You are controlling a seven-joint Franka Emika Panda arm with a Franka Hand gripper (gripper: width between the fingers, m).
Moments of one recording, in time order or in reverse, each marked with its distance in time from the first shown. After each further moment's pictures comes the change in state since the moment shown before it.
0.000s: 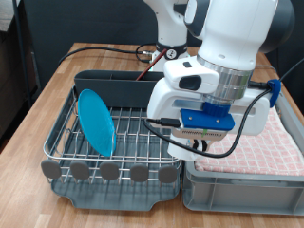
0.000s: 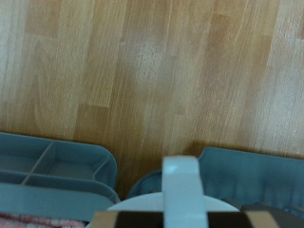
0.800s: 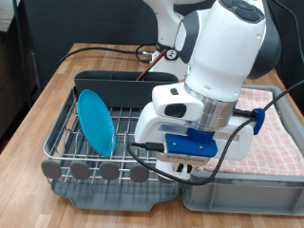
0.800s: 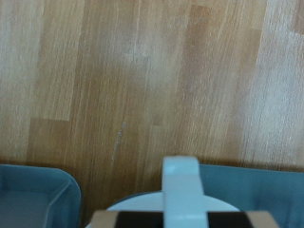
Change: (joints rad) arm -0.001 0.082 -0.035 0.018 -0.011 0.057 0.018
